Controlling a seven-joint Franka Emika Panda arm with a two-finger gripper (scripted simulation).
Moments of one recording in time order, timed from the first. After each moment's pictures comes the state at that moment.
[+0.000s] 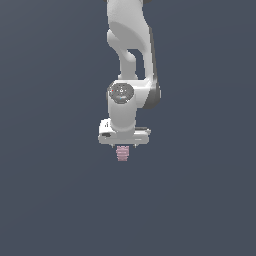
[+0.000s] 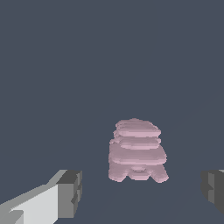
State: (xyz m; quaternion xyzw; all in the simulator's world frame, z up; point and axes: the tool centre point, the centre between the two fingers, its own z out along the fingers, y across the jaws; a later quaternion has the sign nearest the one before) arm 0.005 -0.017 0.107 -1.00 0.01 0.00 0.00
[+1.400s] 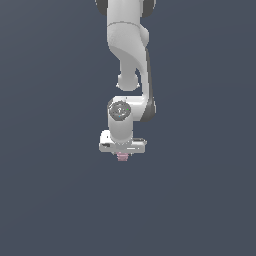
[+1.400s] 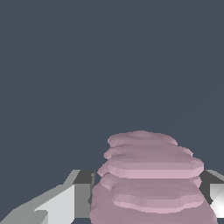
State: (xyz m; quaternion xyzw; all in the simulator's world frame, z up) arm 0.010 -0.025 0.042 -1.00 0.02 0.00 0.00
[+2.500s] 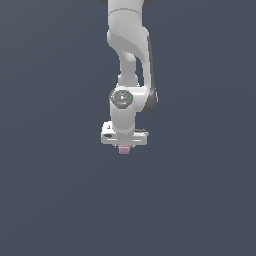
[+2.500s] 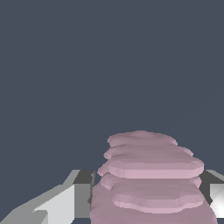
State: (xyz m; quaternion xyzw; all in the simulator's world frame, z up) arm -0.018 -0.018 0.065 -1.00 0.02 0.00 0.00
